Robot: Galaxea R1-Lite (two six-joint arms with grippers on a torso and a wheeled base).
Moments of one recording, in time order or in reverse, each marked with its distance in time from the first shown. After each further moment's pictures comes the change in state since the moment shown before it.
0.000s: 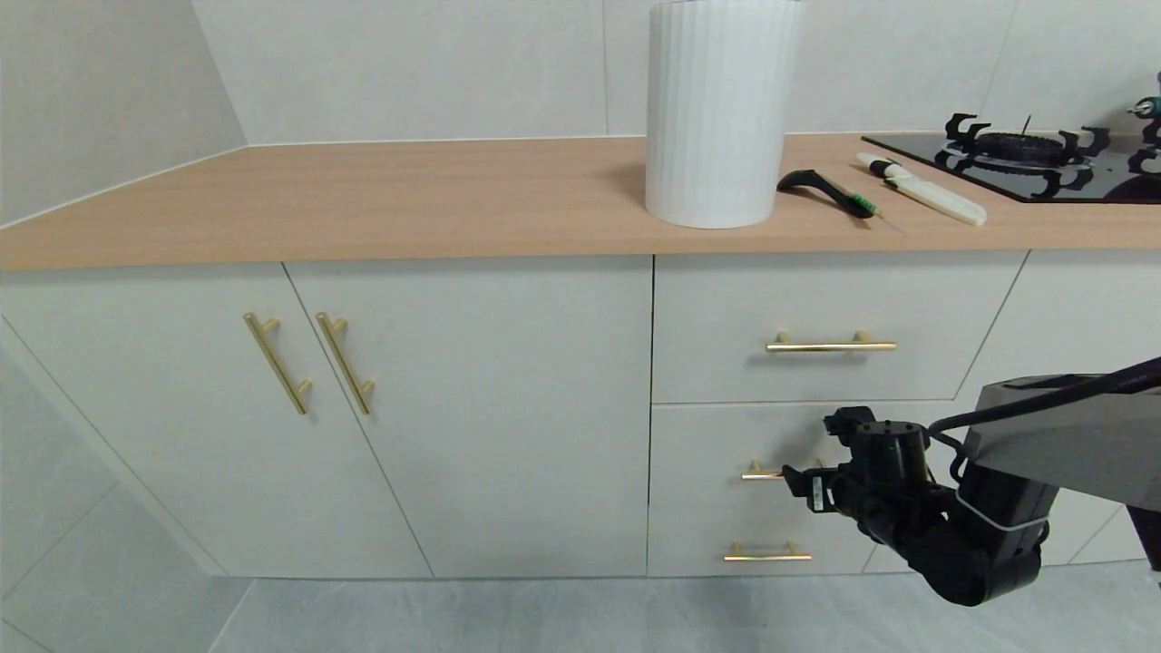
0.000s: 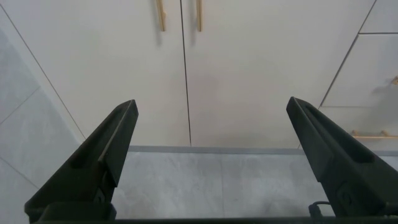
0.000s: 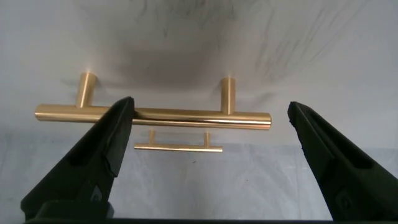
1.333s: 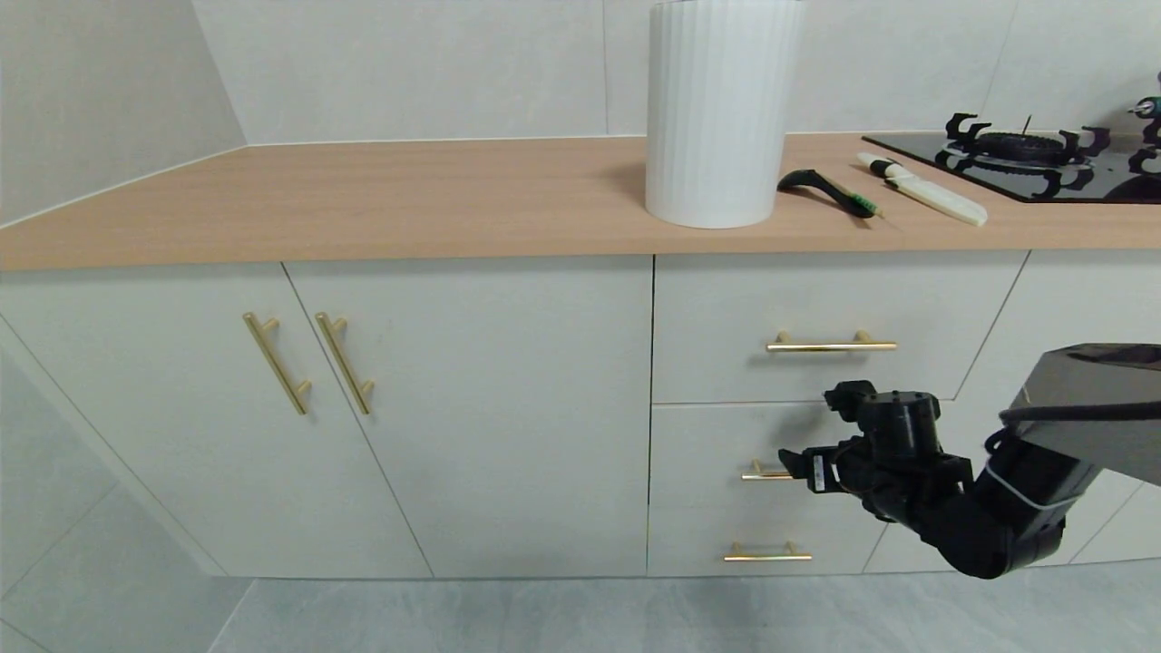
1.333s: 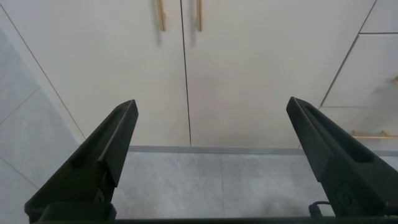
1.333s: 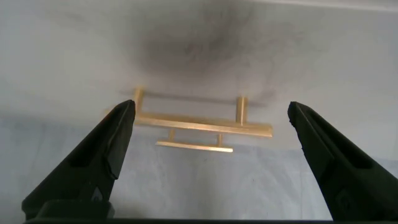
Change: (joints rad) left arm 0.000 0.000 0.000 0.000 0.000 0.000; right arm 0.013 -0.132 -0.038 0.160 0.044 -0.001
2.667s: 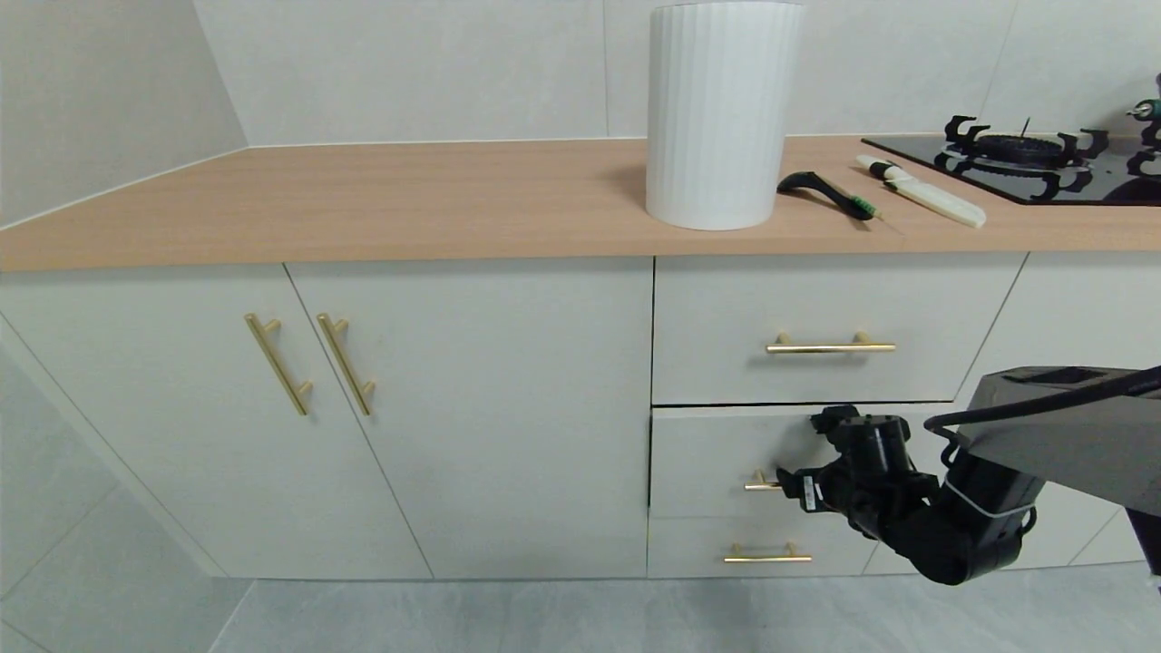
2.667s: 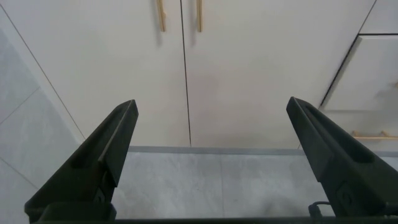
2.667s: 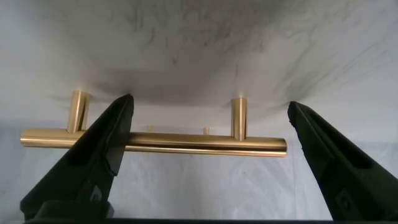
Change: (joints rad) left arm 0.000 0.000 0.000 0.000 0.000 0.000; right arm -0.002 0.164 -0.039 0.044 -0.059 -0.001
